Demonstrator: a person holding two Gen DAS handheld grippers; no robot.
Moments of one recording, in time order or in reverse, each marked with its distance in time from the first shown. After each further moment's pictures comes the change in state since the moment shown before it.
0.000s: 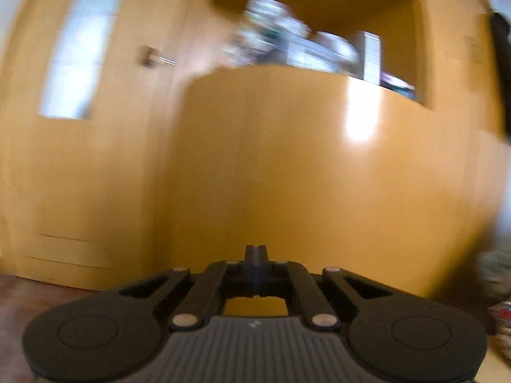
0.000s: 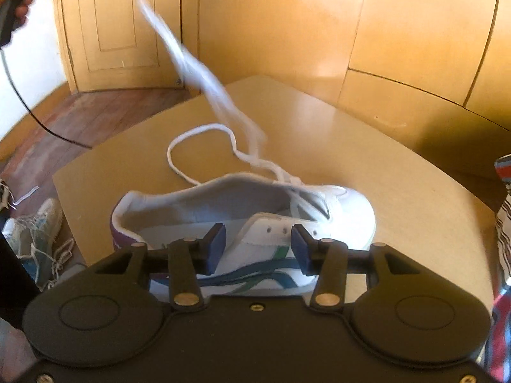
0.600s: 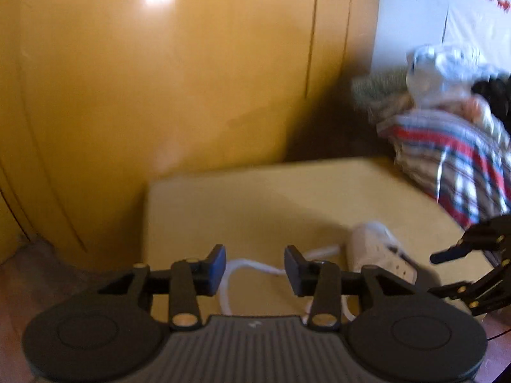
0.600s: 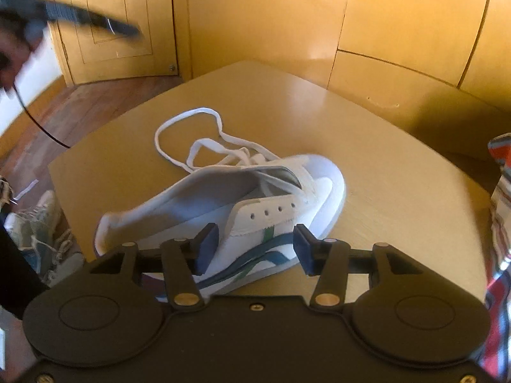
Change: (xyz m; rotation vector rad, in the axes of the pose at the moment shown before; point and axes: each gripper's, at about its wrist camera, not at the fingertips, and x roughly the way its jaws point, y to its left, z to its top) left arm 0.071 -0.188 -0.121 0.364 0.572 -0.579; right arm -0.006 -0.030 -0.004 0.063 0.066 0.061
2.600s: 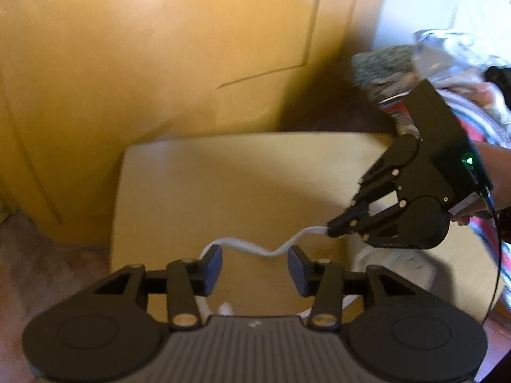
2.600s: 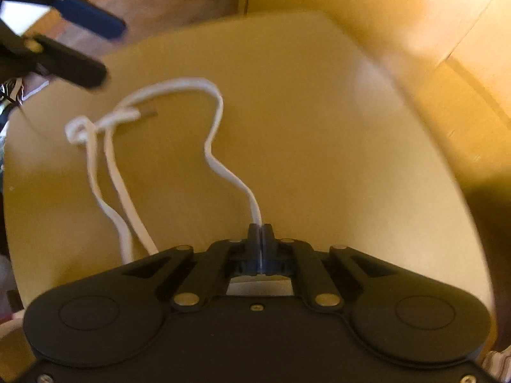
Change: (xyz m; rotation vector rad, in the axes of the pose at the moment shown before) left arm 0.021 -0.004 -0.012 0.024 0.023 -0.049; right arm 0.125 0.006 0.129 -0.435 0.200 0.046
